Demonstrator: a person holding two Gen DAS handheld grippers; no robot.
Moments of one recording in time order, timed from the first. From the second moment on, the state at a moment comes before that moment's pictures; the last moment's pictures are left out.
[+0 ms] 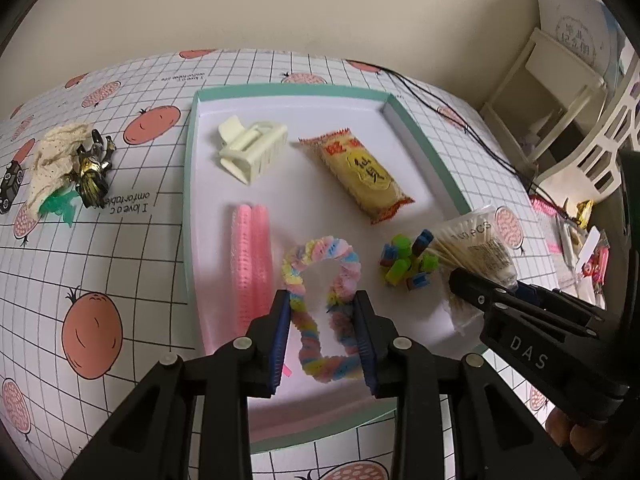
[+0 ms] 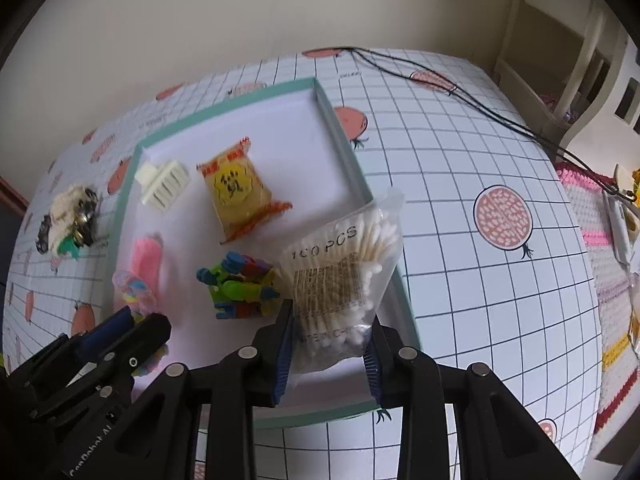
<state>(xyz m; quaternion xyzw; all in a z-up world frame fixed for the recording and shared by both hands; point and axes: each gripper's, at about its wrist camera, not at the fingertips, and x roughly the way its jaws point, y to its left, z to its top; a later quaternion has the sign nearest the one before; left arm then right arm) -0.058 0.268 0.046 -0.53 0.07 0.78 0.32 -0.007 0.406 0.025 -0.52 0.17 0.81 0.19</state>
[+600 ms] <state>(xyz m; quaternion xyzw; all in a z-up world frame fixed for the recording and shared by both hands) -0.055 0.263 0.036 -0.54 0.08 0.77 0.32 -0.007 0.406 0.016 -0.54 0.17 0.80 0.19</state>
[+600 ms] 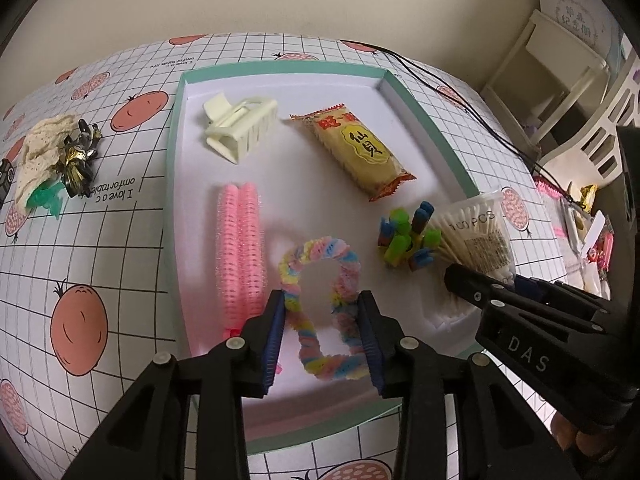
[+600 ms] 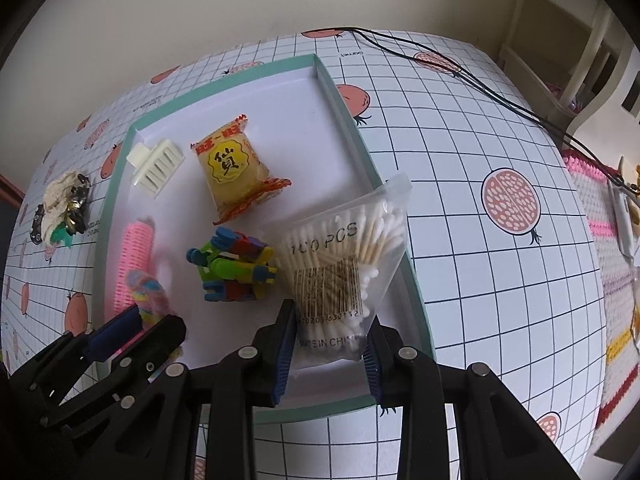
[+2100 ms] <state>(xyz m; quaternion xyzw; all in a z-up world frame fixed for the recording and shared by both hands) -0.079 0.216 0.068 -0.50 0.01 0.83 0.23 -0.010 0.394 0.048 -0.46 0.15 0.86 0.16</state>
